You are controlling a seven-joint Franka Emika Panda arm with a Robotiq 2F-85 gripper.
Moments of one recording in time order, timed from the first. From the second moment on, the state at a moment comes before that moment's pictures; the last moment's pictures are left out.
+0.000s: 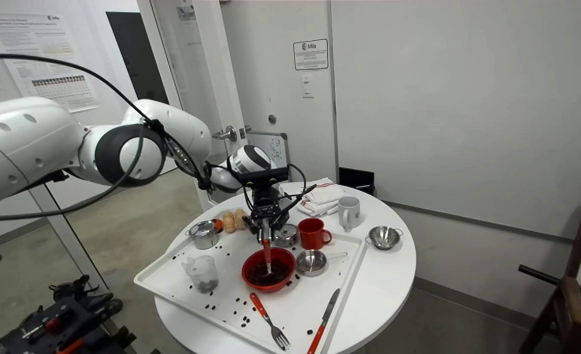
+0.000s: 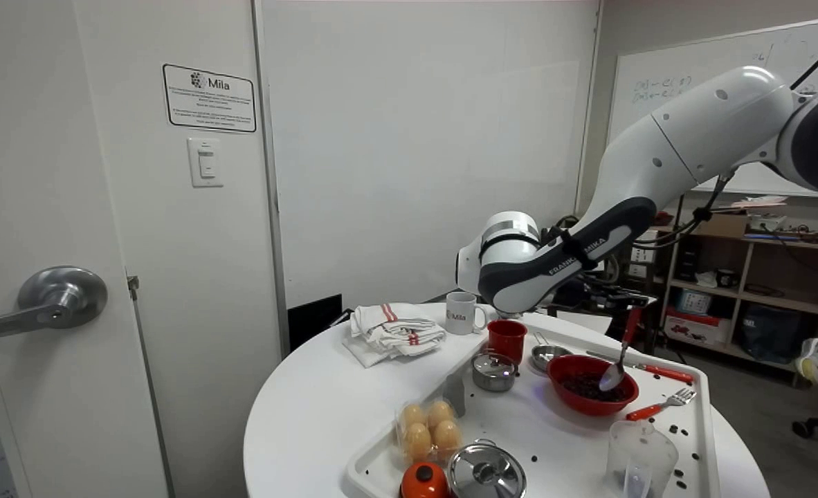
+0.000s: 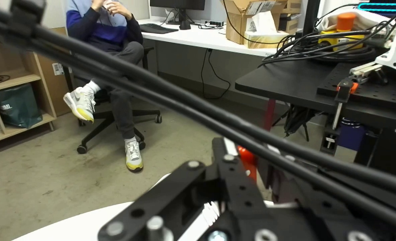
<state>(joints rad) 0.08 1.36 -0.03 -0.83 -0.72 0.95 -0.54</state>
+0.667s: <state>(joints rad) 0.06 1.43 -0.07 -0.77 -0.72 0.95 -0.60</state>
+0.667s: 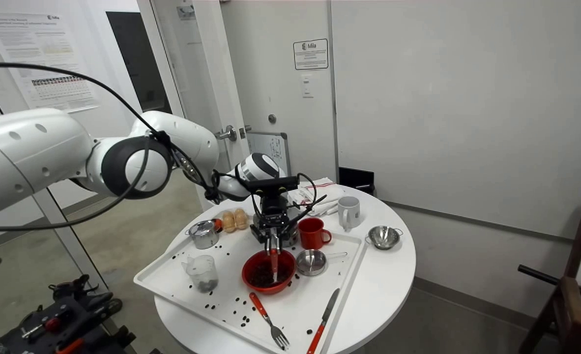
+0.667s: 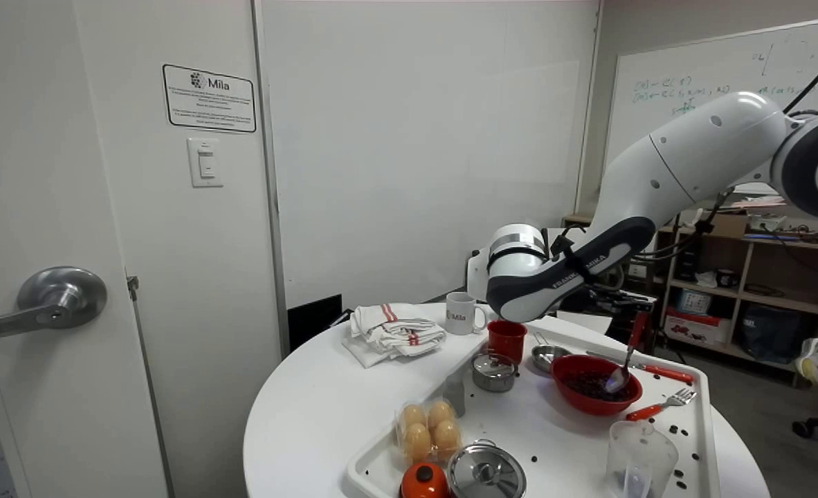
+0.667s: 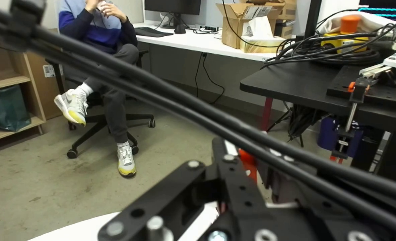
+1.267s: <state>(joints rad) 0.12 1.43 -0.05 -0.74 -0.72 1.00 -0.66</state>
